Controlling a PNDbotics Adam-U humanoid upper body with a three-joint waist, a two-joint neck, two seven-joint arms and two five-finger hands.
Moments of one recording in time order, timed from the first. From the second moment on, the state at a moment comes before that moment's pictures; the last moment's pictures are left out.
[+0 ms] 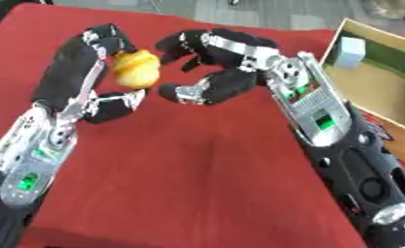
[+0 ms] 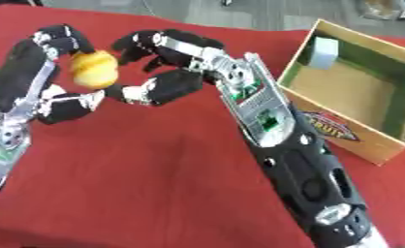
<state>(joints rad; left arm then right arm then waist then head) -0.48 0.48 -0.24 -1.85 -0.88 0.14 0.09 -0.97 -0.03 0.35 -1.44 0.27 0.17 0.59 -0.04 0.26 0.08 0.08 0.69</state>
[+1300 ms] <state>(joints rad) -0.48 0.45 -0.25 -1.85 -0.98 0.12 0.12 -0.97 -0.01 0.34 -1.46 0.15 0.31 0.65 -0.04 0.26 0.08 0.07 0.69</state>
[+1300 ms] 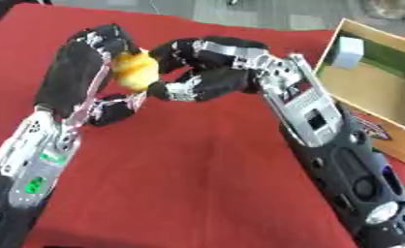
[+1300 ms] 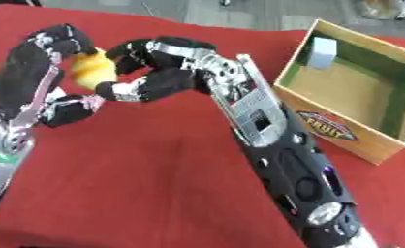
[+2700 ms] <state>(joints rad) -0.48 0.43 -0.27 -1.85 -1.06 0.15 0.18 -0.97 0.01 0.36 -1.45 0.26 0.29 0.54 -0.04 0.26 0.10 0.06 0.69</state>
